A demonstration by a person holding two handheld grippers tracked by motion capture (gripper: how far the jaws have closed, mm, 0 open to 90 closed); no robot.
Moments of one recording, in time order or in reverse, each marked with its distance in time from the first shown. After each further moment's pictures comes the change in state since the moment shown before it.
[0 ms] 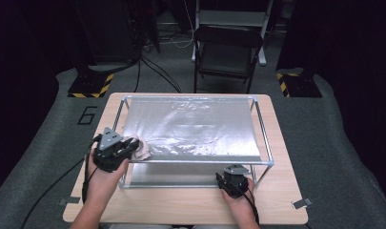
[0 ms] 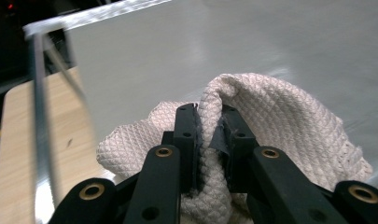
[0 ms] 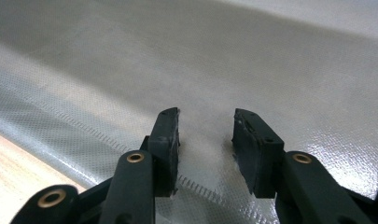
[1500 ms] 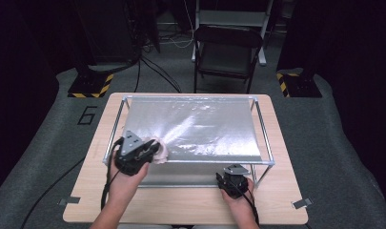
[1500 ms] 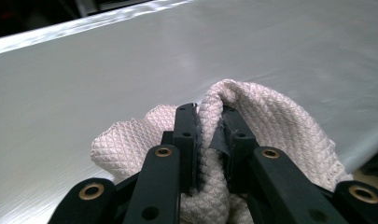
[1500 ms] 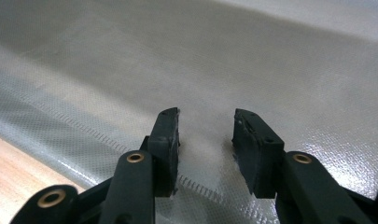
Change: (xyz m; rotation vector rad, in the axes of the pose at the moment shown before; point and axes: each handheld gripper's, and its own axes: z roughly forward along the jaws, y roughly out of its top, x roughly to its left) left arm -0.065 0.012 0.027 -0.056 -0.084 0.099; right arm 0.002 0.000 0.000 0.003 -0.018 -0.005
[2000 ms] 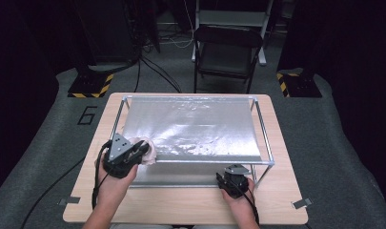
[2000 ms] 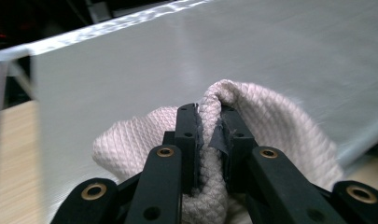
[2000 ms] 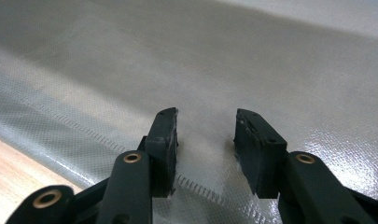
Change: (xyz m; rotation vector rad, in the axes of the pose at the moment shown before) left arm 0.034 -0.019 -0.030 -0.006 0.117 -0.003; right arm -0.004 0.000 0.001 0.007 -0.003 -0.013
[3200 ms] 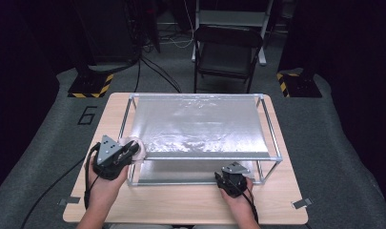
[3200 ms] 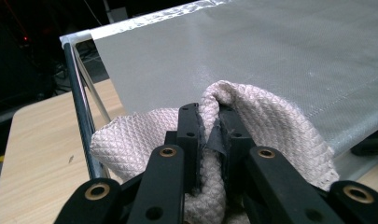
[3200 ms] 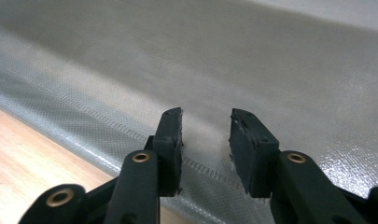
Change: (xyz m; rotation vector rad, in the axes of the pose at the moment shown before) left arm 0.016 -0.015 -0.009 -0.056 -0.012 -0.054; right arm 0.004 0.003 0.005 -0.012 0.051 -0.007
